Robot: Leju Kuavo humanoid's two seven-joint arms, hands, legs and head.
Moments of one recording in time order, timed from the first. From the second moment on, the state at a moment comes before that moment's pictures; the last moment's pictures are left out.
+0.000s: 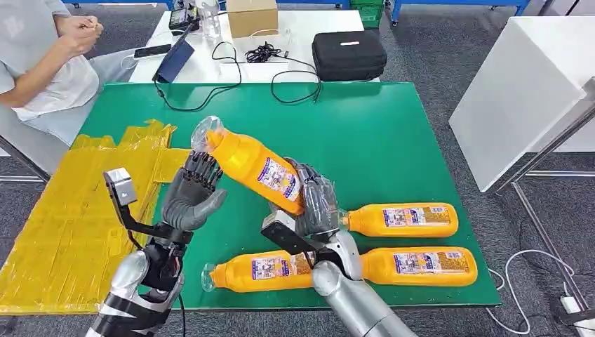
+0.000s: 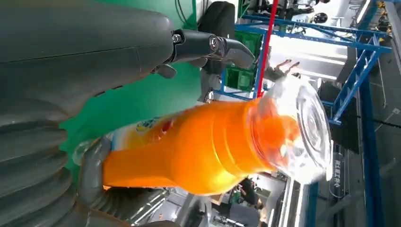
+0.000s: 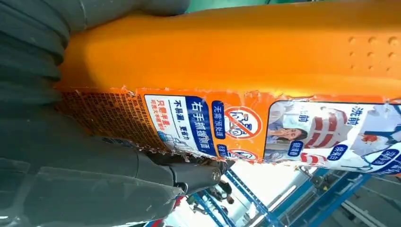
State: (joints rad) left arm -0.21 -0.04 -0.37 -1.51 0.46 -0.14 -0.21; right arm -0.36 0.19 0.55 -0.98 0.64 -0.62 -0.32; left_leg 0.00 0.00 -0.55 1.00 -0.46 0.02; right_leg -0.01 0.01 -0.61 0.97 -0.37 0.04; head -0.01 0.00
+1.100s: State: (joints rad) left arm -0.22 -0.04 -0.37 -1.48 0.49 -0.15 -0.23; right arm -0.40 0.22 0.74 -0.94 0.73 -0.51 -0.35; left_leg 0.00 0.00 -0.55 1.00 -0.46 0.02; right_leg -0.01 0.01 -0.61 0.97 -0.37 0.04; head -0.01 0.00
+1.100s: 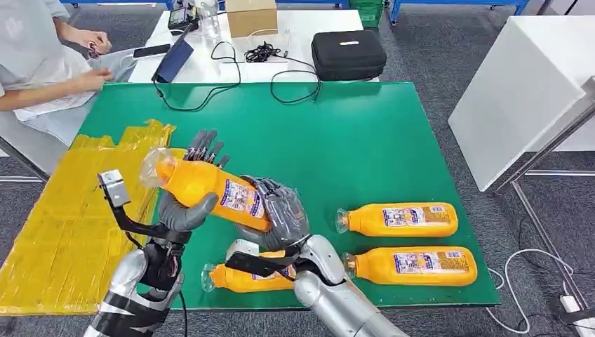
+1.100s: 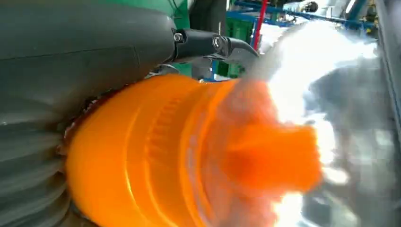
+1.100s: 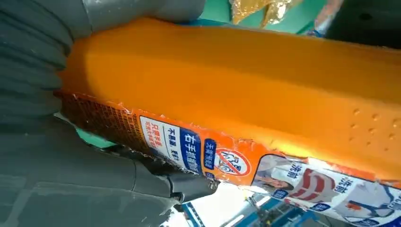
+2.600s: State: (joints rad) left arm -0.23 0.00 -0.35 -1.47 -0.72 0.54 -0.28; right arm -0.10 0.06 0.64 -1.49 0.33 -0.29 -0.39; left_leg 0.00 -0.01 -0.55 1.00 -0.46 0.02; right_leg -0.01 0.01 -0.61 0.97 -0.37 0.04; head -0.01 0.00
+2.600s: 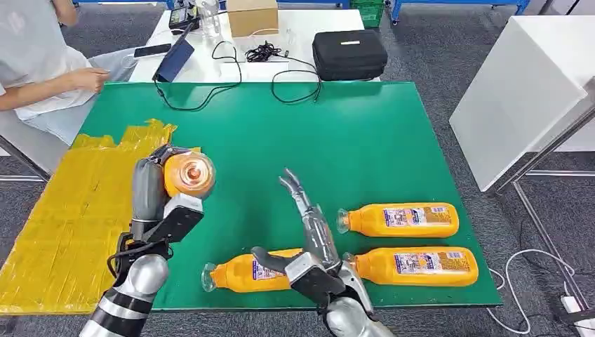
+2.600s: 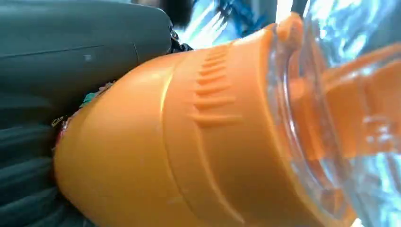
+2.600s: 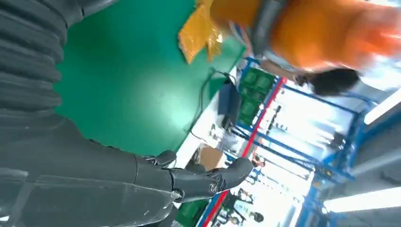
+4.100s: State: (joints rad) left arm -0.70 0.06 -0.35 -0.49 -1.34 0.32 0.13; right arm -0.03 -0.02 0.47 -1.70 0.26 -0.06 -0.38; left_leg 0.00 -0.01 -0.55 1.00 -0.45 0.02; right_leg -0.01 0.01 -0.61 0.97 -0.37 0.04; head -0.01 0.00
